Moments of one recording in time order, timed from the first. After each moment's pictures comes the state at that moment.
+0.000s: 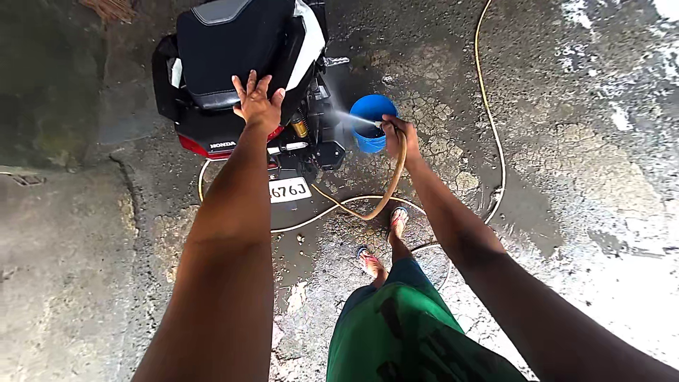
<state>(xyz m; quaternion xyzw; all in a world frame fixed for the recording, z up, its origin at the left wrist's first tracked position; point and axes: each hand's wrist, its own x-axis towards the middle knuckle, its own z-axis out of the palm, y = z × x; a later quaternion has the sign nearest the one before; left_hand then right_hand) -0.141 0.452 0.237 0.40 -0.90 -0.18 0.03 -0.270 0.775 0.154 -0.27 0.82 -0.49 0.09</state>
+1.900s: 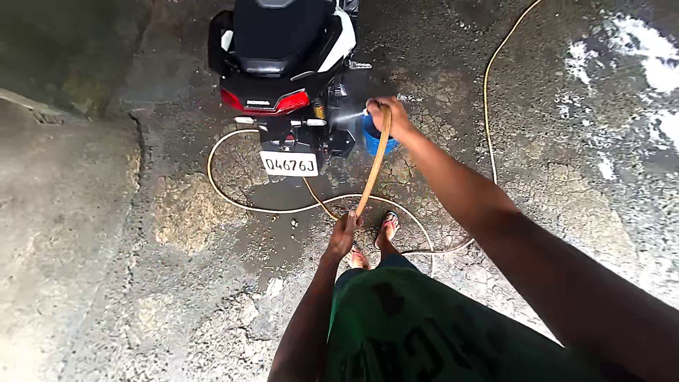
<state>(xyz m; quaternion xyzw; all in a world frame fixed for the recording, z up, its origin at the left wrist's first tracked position) 0.098 0.800 0.140 0.32 -0.67 -0.66 0.09 -0.222 0.742 0.253 -0.42 0.81 -0.38 0.15</state>
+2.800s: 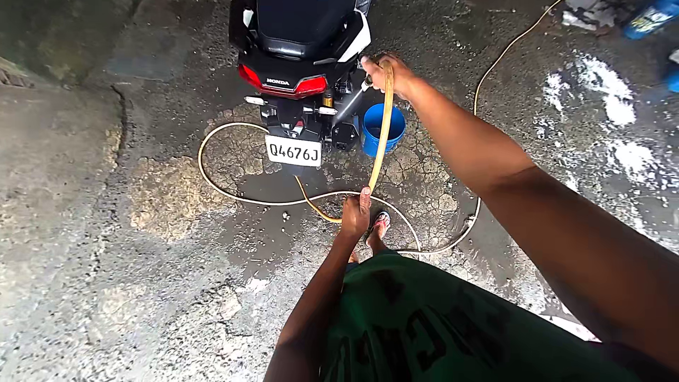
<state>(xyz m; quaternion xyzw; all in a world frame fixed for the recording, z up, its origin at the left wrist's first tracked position) 0.085 0.803 0.177 0.36 -0.71 -0.58 0.16 -0.210 0.671 0.319 -0.41 0.84 -0.25 0.26</state>
